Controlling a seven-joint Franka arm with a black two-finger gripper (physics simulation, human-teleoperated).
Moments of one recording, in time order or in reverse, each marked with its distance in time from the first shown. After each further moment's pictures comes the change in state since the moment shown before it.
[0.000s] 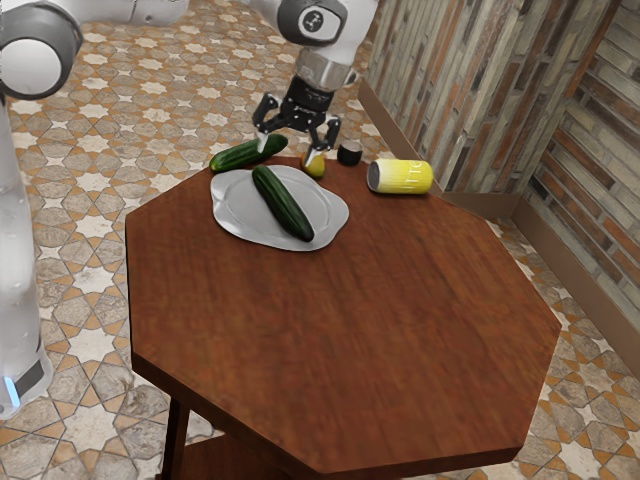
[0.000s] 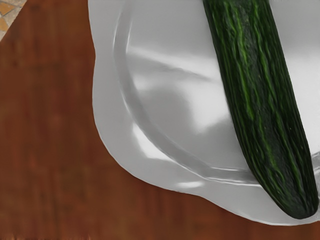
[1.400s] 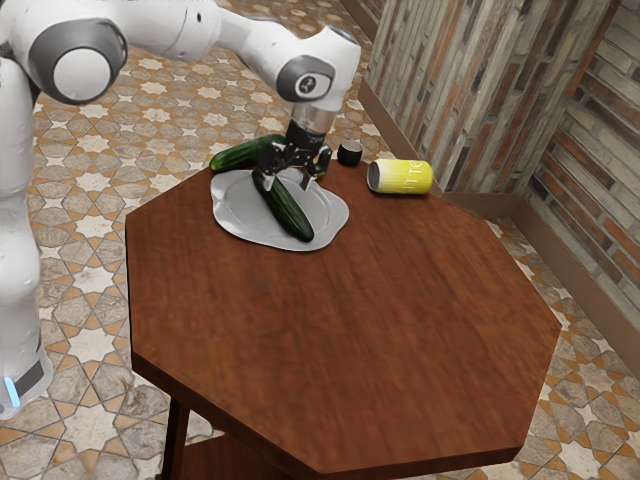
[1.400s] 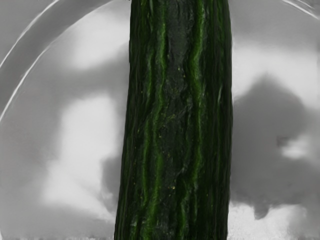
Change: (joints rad) arm 0.124 0.152 -0.007 -0.141 0.021 0.374 -0.225
